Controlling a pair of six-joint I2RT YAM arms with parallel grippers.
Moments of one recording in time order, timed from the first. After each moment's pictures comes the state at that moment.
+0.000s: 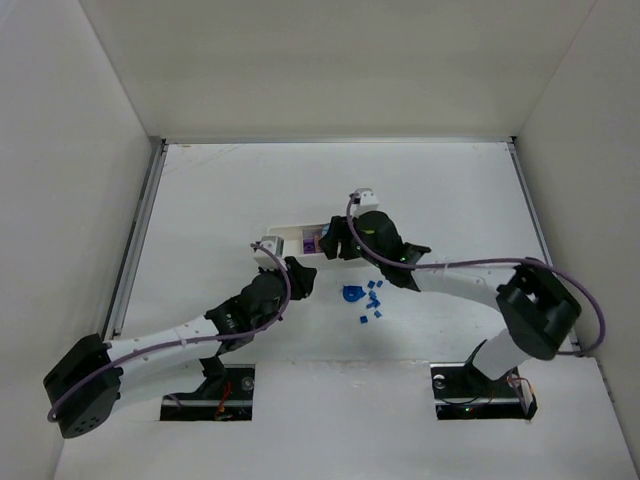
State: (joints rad) left arm -0.94 0.91 0.30 0.31 -0.47 -0.69; right arm 0.81 1.60 0.90 0.25 0.13 0.54
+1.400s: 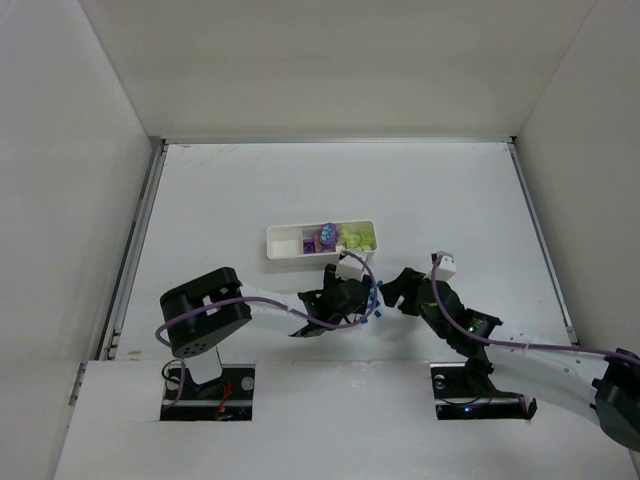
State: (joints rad) left arm -1.19 1.69 0.70 0.31 -0.59 -0.56; right arm 0.86 0.81 0.22 0.07 0.44 0.90
